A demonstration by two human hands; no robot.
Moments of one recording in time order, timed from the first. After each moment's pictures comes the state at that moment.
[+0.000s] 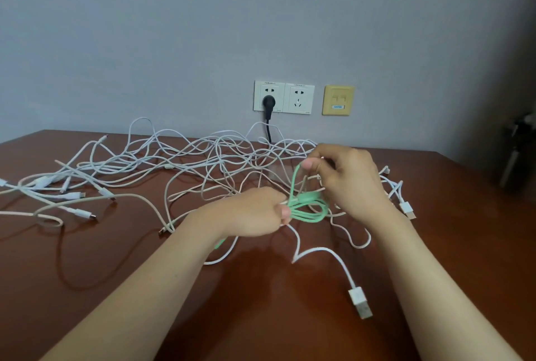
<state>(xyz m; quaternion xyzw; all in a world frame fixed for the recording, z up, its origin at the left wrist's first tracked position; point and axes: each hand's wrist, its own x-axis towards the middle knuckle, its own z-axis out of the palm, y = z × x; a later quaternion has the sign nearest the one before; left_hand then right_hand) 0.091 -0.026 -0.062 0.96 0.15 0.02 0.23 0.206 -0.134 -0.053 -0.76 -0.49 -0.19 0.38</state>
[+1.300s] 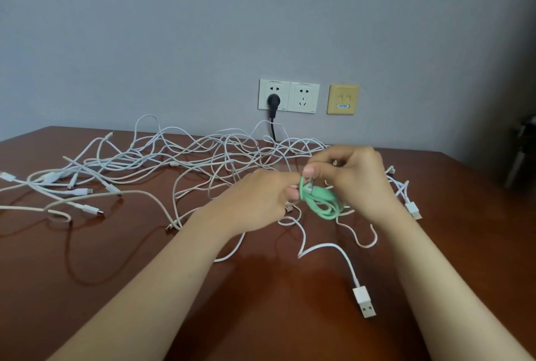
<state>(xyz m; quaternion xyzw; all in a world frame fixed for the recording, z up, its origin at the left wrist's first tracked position) 0.088 -0.021 -0.065 0.96 0.10 0.16 0.18 0.195 -0.135 -0.047 -0.73 -0.46 -0.04 0.51</state>
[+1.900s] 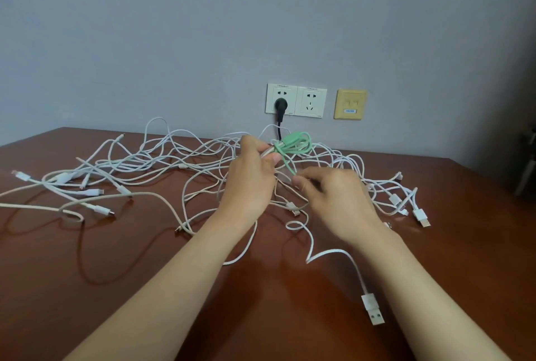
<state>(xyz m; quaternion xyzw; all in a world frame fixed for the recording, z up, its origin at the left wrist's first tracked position) 0.097 -0.010 -0.067 0.79 0.26 0.43 0.35 0.173 -0.120 -0.061 -0.79 -0.50 -0.16 0.31</state>
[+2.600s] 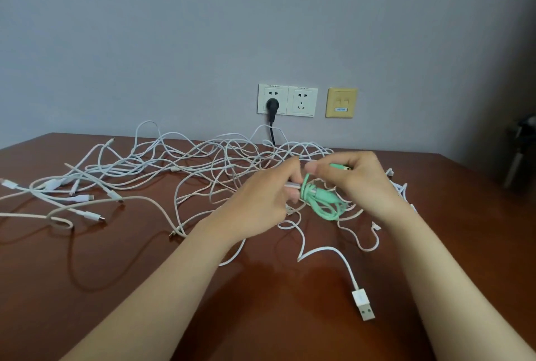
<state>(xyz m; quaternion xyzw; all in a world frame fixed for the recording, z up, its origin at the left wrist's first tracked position) 0.089 -0.024 -0.067 0.93 0.06 0.25 0.27 0.195 -0.142 -0.042 -0.68 -0.45 0.09 0.57</state>
